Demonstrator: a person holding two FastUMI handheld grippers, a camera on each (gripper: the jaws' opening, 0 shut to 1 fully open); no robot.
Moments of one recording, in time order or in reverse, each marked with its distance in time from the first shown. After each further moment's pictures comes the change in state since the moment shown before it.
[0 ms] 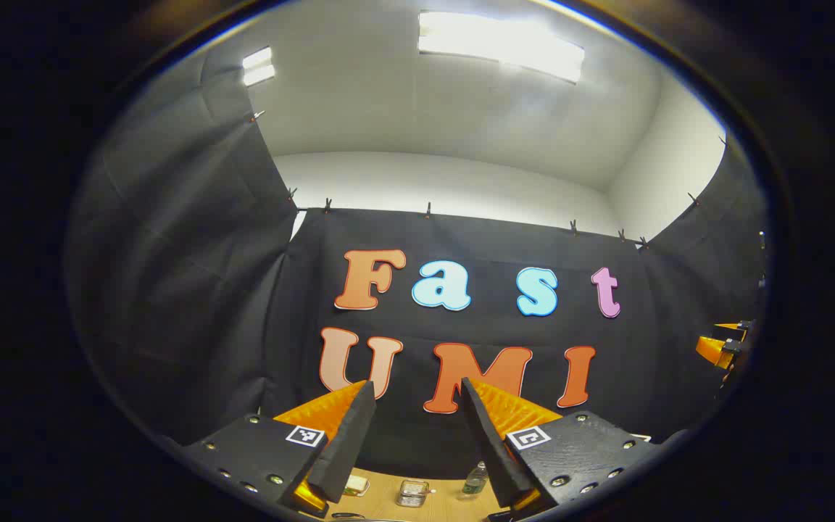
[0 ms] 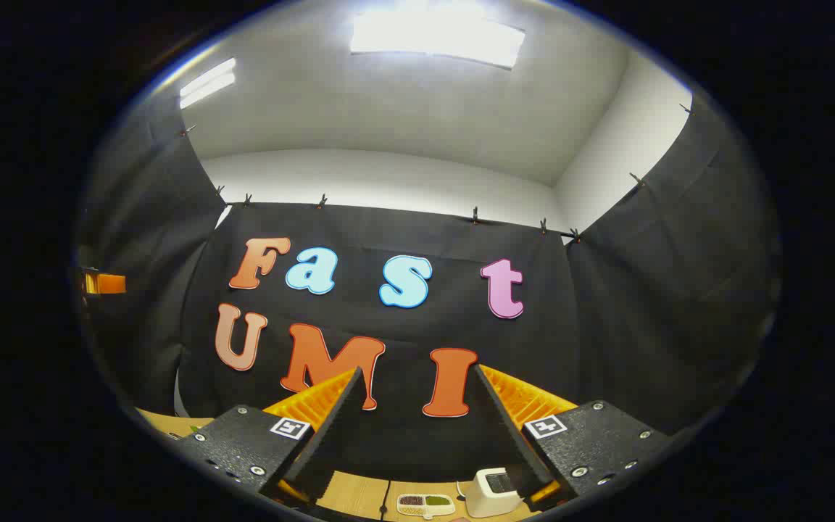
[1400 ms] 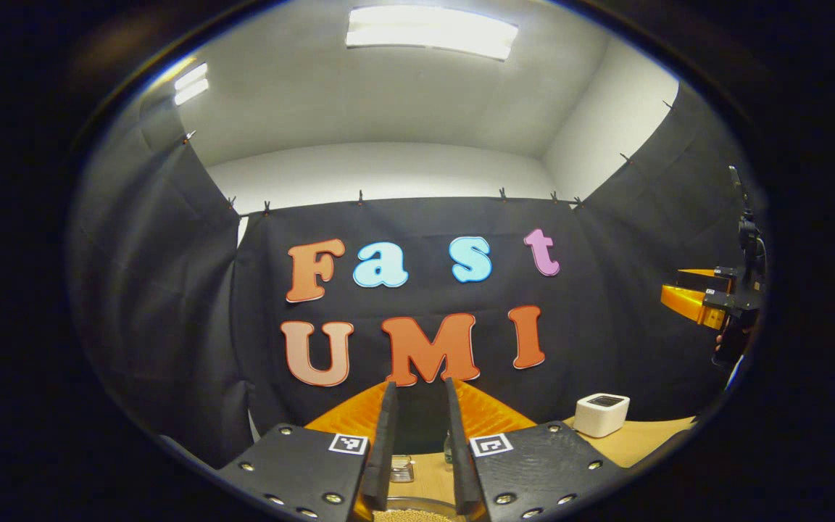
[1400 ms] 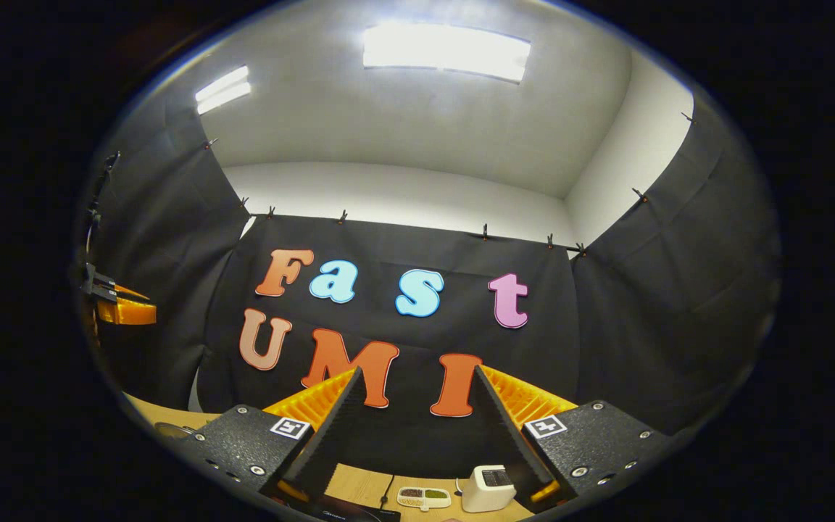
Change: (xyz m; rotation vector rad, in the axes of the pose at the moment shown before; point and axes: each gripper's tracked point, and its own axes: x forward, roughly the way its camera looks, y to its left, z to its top) left arm -0.082 -0.111 -0.028 0.165 0.098 -0.212; right arm -0.078 -0.004 0.020 -0.009 -0.045 0.063
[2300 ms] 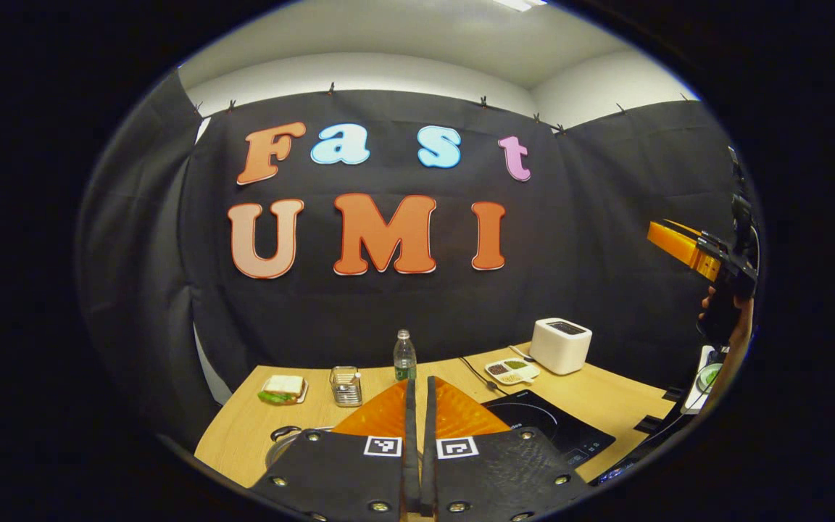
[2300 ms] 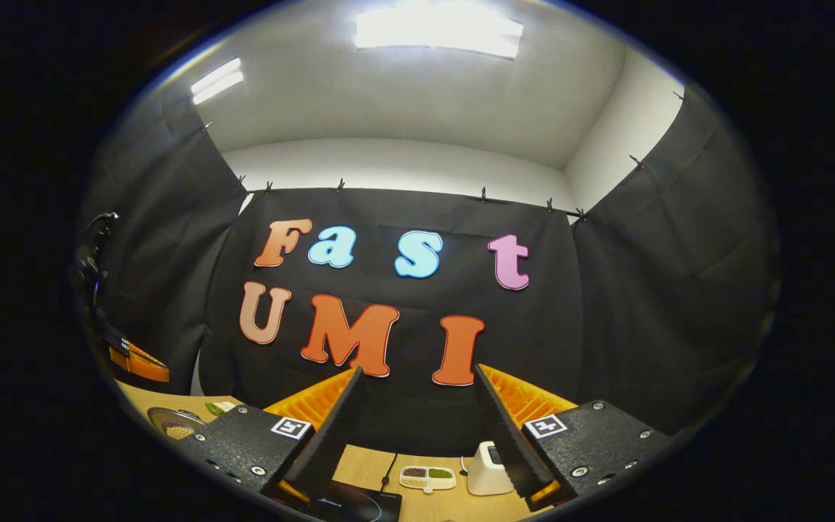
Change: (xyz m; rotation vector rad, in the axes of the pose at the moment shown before) left arm -0.001 -0.032 -0.180 -0.110 0.416 -0.143; right arm -0.009 -0.001 -0.081 0.035 0.115 0.011
